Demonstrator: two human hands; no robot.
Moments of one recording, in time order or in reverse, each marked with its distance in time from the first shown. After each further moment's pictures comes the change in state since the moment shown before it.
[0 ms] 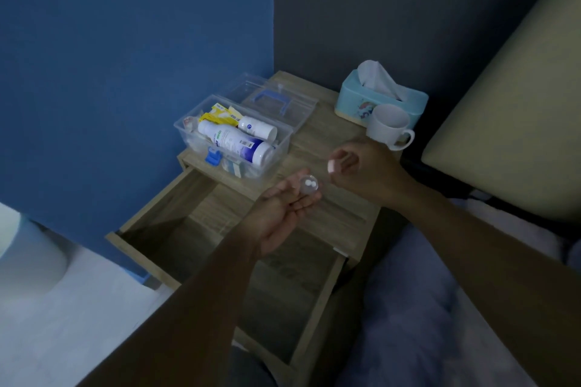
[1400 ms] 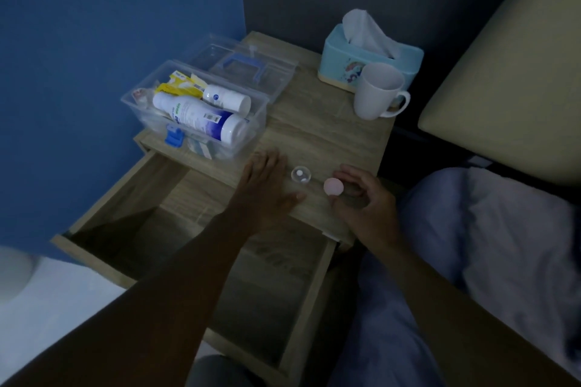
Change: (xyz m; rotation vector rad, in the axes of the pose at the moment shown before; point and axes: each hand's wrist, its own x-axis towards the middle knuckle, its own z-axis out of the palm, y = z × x) left_hand 0.070 -0.031 -0.054 1.916 0.006 0.326; right_hand -0.078 0.085 0.098 0.422 0.348 0.298
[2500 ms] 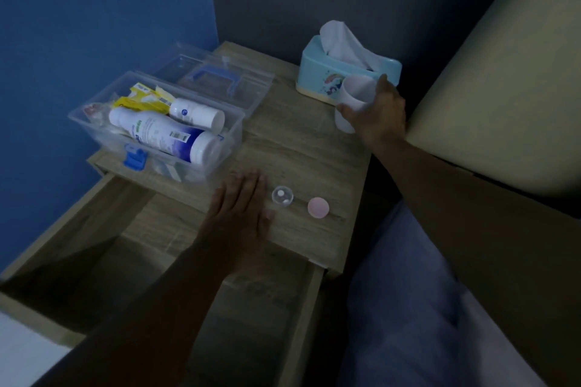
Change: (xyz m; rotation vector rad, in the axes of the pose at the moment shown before) left_hand -0.013 -0.002 0.000 0.279 0.024 0.058; right_hand 0.188 -0.034 -0.038 -0.547 0.292 0.036
